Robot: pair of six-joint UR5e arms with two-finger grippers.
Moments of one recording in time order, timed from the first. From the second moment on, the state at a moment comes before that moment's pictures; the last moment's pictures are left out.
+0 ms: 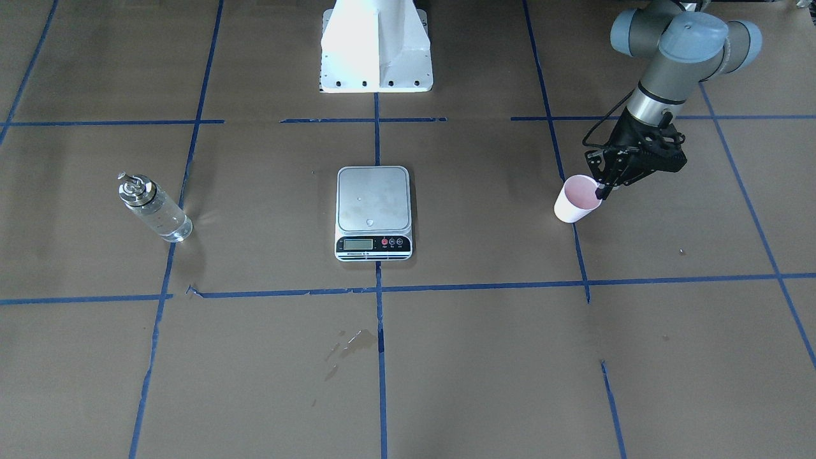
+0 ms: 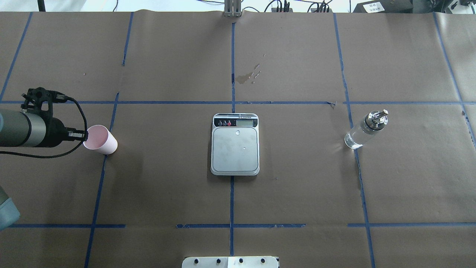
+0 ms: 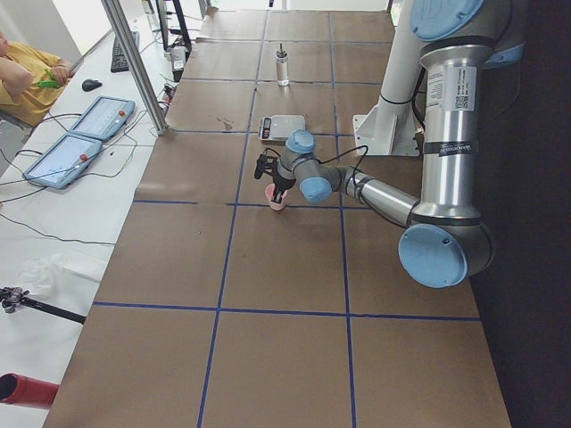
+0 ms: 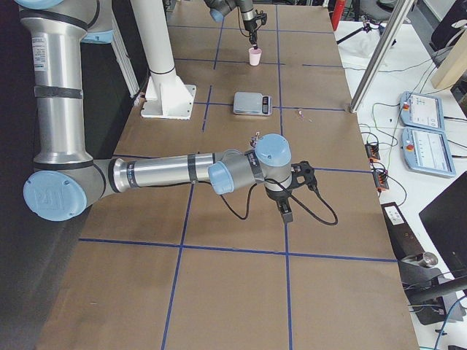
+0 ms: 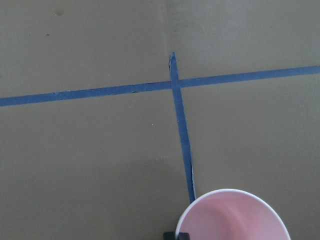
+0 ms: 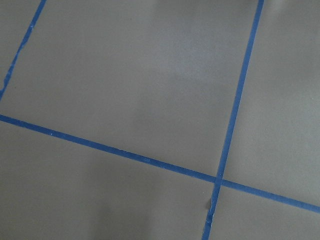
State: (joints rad) left arm -0.72 -1.57 -1.90 -2.15 -1.83 -0.98; right arm 1.50 -1.58 1.71 -1.32 2.34 0.05
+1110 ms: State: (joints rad) left arm -0.52 -2.31 -1.77 -1.55 -1.75 -1.39; right arm 1.50 -1.60 1.72 -1.31 2.34 0.05
